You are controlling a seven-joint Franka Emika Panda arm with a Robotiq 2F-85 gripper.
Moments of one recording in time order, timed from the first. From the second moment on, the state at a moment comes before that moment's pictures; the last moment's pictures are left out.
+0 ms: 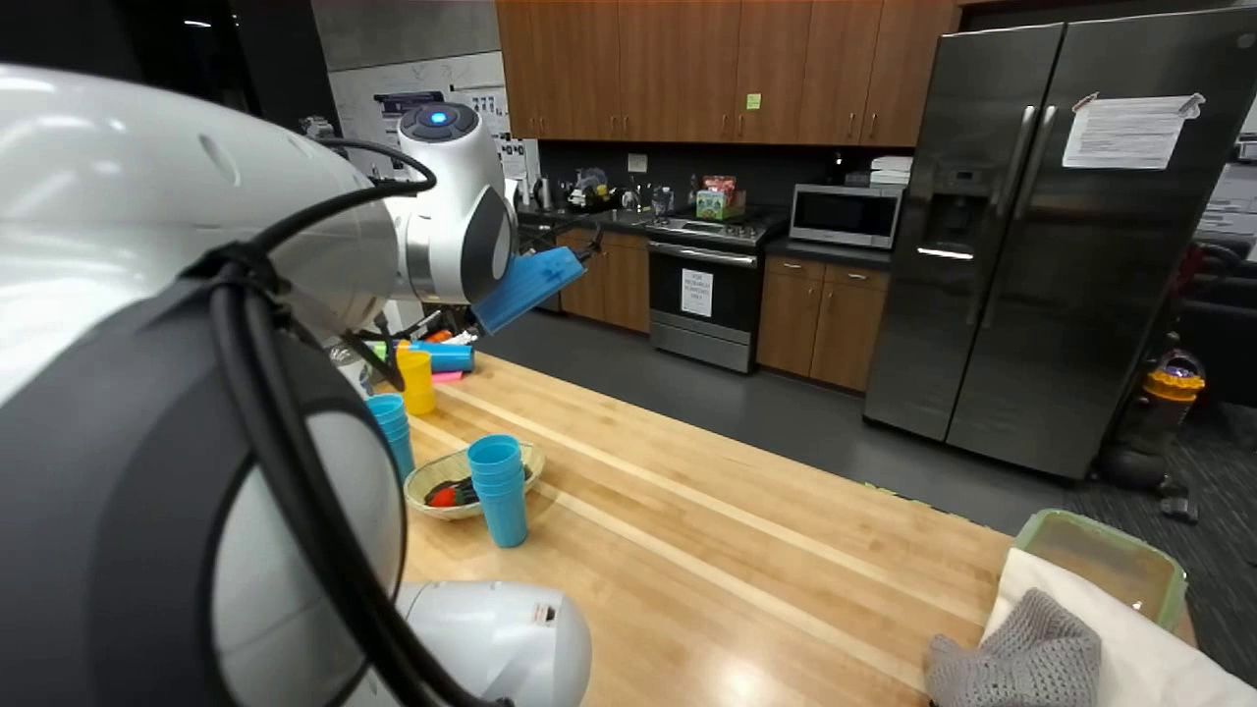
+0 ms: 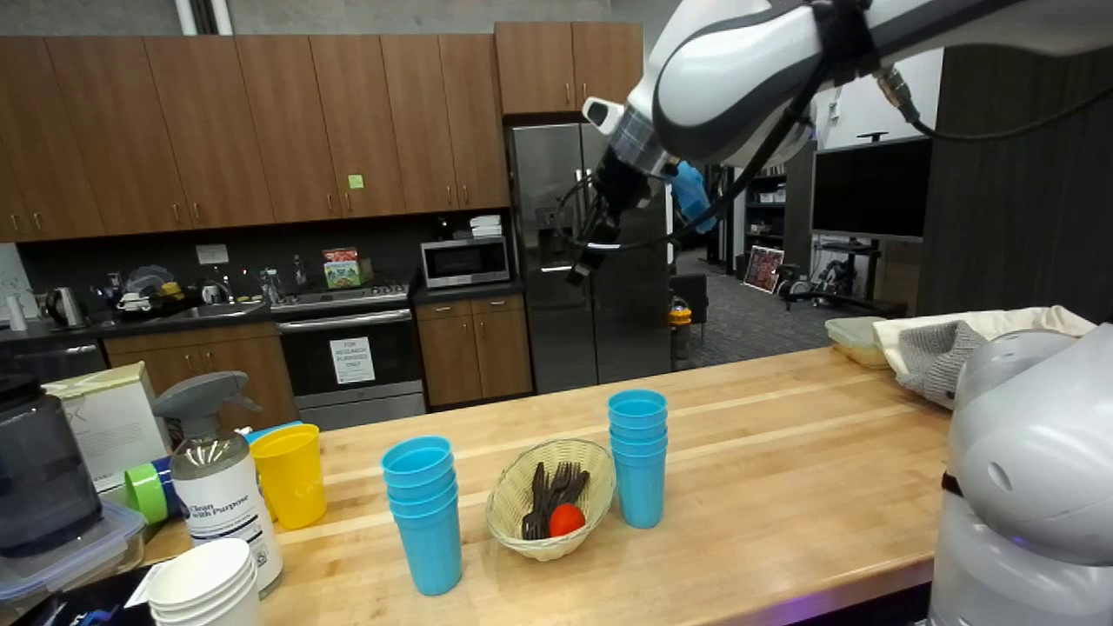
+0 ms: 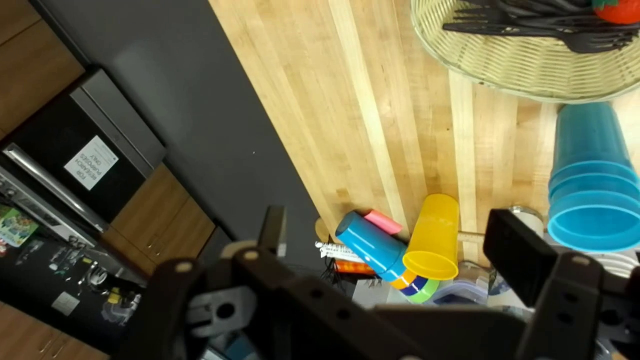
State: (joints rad) arm 0.56 -0.80 0.03 -2.62 0.11 2.50 -0.73
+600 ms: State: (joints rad) arm 0.47 -0.74 0.03 -2.68 0.08 2.41 -0.73
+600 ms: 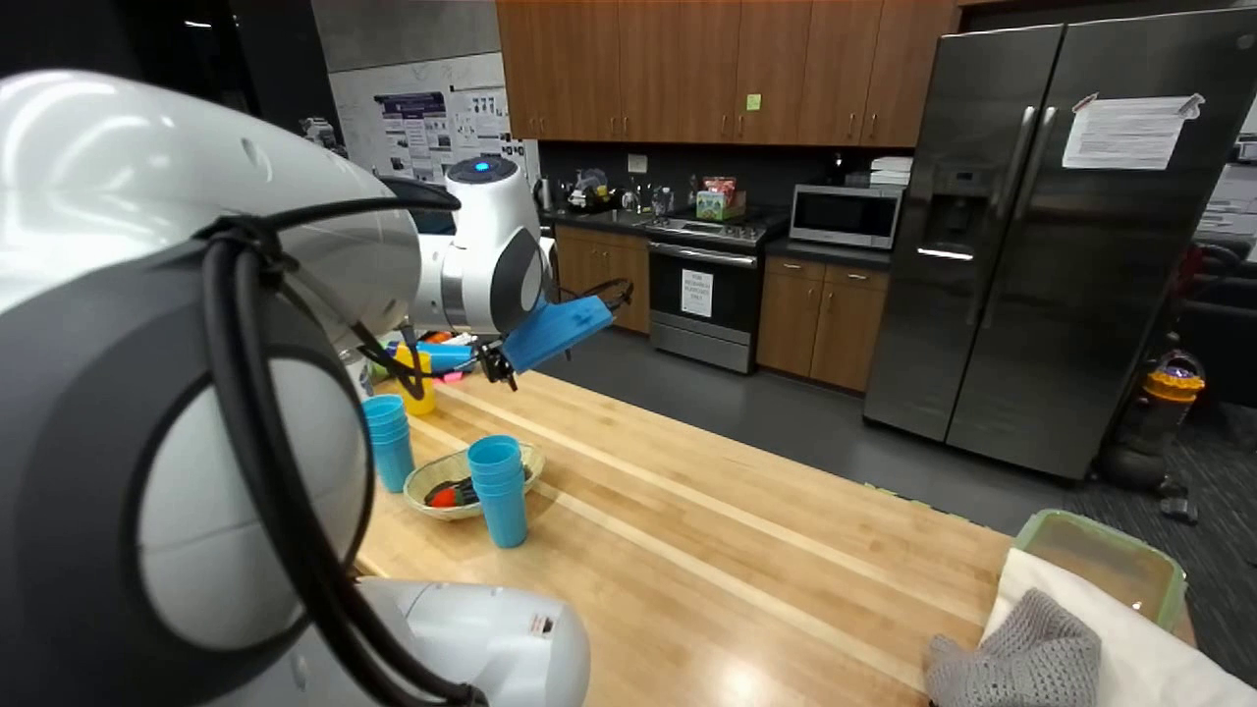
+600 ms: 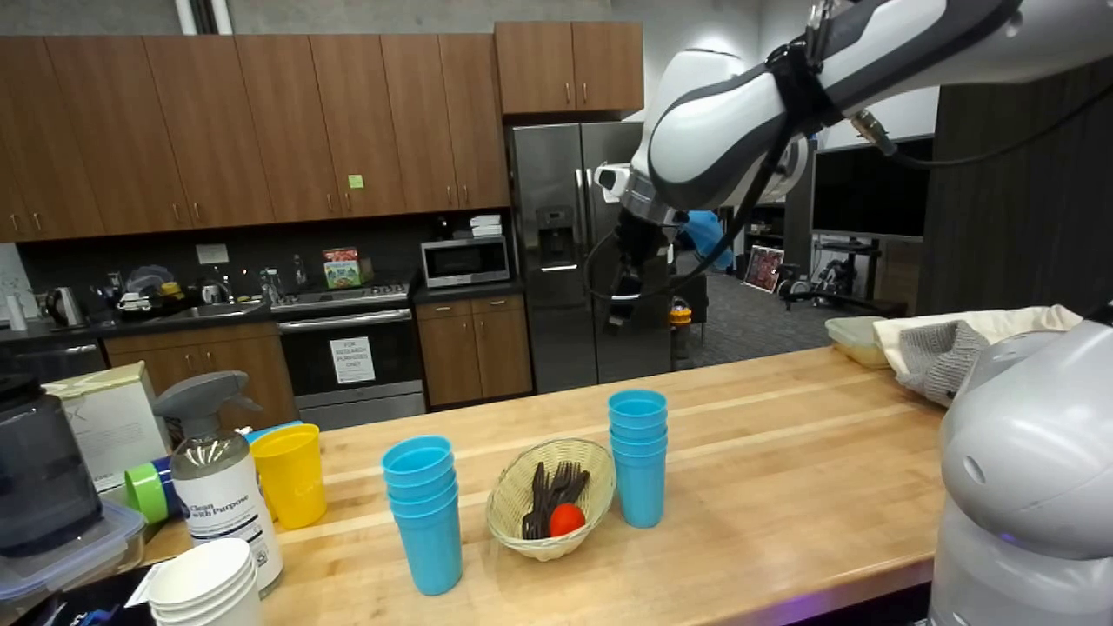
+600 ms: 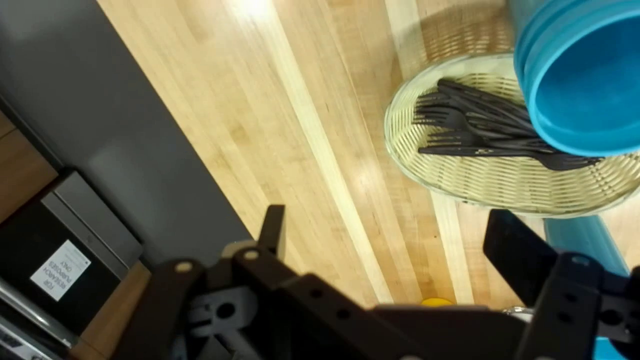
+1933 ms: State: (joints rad) arm 0.47 -0.85 0.04 -2.69 0.17 2.27 -0.68
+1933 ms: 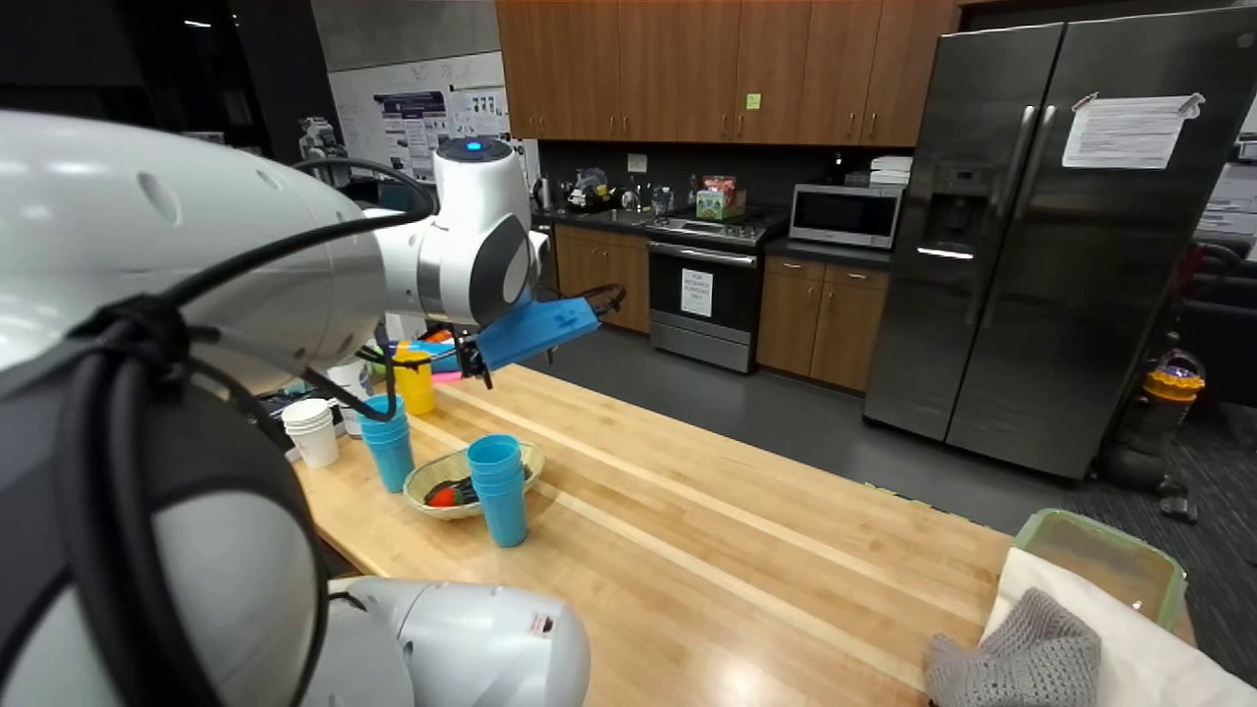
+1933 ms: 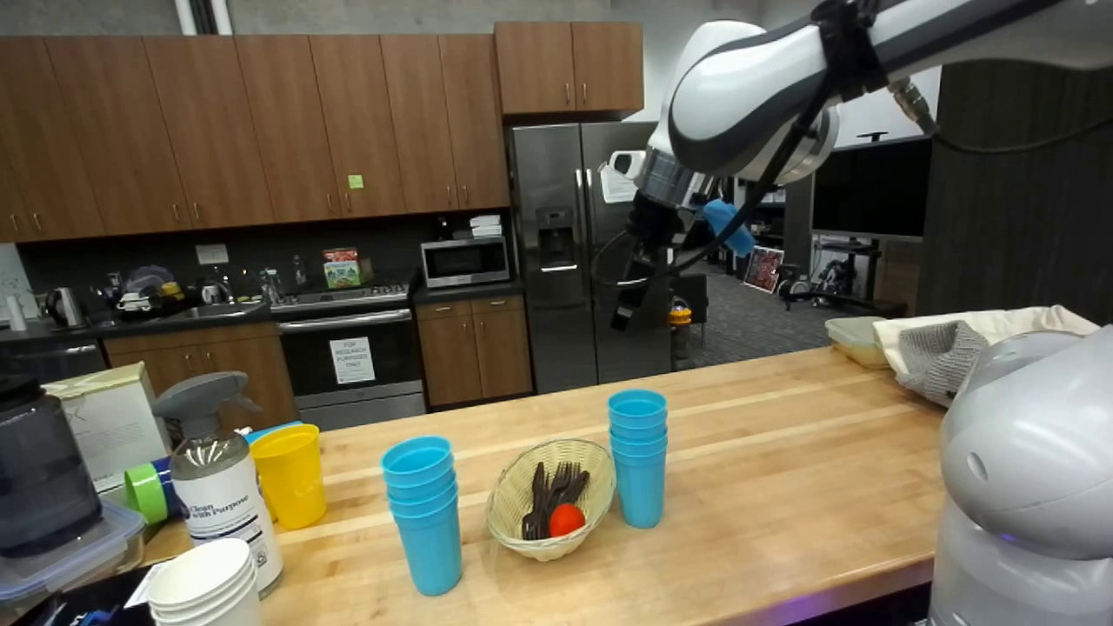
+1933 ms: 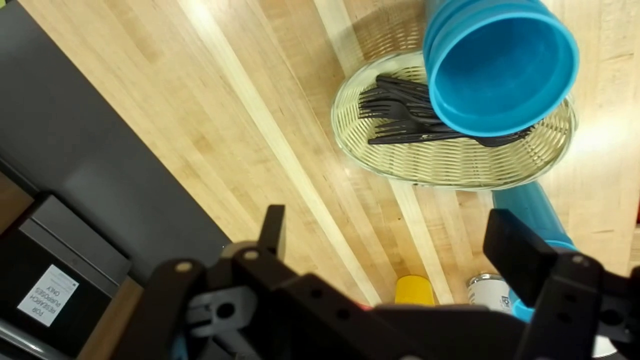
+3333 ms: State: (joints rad) arm 0.43 -0.71 -0.09 -2.56 0.12 2.24 -0.86
